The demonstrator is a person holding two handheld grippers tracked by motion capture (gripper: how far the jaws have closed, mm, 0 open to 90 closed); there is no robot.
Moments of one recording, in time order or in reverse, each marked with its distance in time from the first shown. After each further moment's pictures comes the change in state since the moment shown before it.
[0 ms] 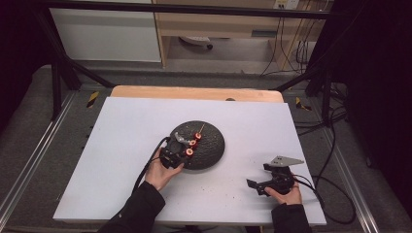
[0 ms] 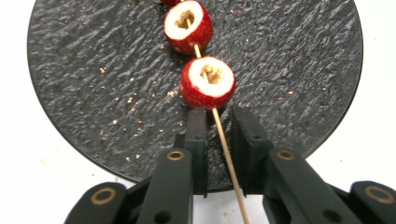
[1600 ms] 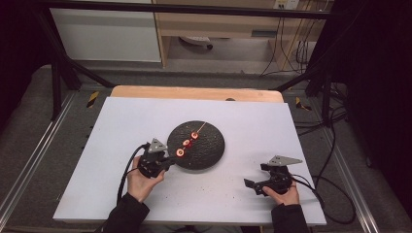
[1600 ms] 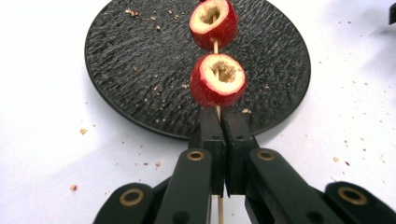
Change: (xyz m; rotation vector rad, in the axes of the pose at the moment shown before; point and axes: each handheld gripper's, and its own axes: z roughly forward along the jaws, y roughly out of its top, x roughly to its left) left arm 0.022 -0.049 -0.047 -0.255 -0.088 -0.028; right arm 0.005 0.004 0.003 -0.013 0.031 0.028
